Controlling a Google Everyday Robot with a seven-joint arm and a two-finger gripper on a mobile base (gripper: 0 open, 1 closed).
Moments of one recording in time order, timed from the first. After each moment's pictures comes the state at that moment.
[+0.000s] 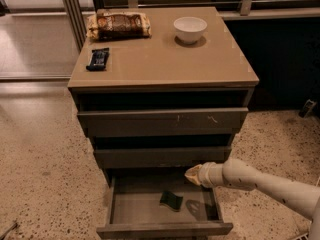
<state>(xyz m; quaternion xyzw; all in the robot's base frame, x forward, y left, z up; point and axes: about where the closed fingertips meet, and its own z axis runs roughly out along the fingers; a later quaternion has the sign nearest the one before) 0.592 -0.139 0.370 -0.44 0.82 0.16 0.34</state>
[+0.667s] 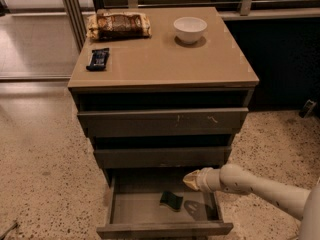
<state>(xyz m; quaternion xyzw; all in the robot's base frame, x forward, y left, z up) 0.585 -0.132 0.336 -0.44 0.82 0.18 0.33</state>
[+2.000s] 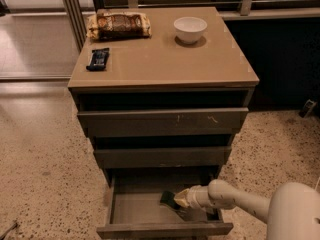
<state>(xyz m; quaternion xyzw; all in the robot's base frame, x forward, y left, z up) 0.555 -0.095 0.207 -0.42 0.83 0.25 0.28</state>
